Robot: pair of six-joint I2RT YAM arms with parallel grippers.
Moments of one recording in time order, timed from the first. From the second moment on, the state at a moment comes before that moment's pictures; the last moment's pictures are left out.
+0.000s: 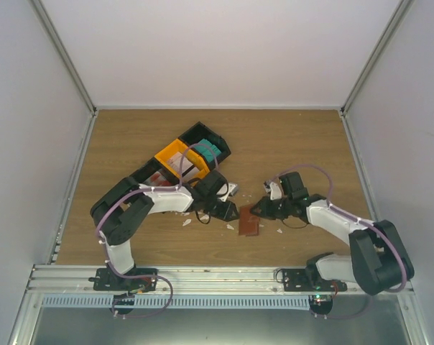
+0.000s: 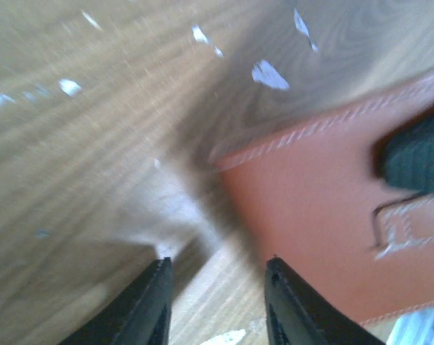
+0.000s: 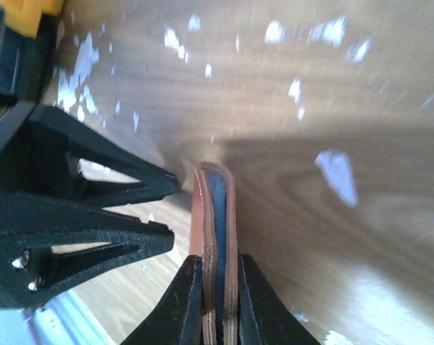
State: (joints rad) left arm -0.81 1.82 0.95 -0.12 0.47 -0.44; right arm 0.36 1.30 0.48 -0.21 -0.63 0.49
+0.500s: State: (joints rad) left arm -0.72 1.50 0.95 -0.13 0.09 -0.57; right arm 0.41 1.29 0.93 -0.65 0.16 0.39
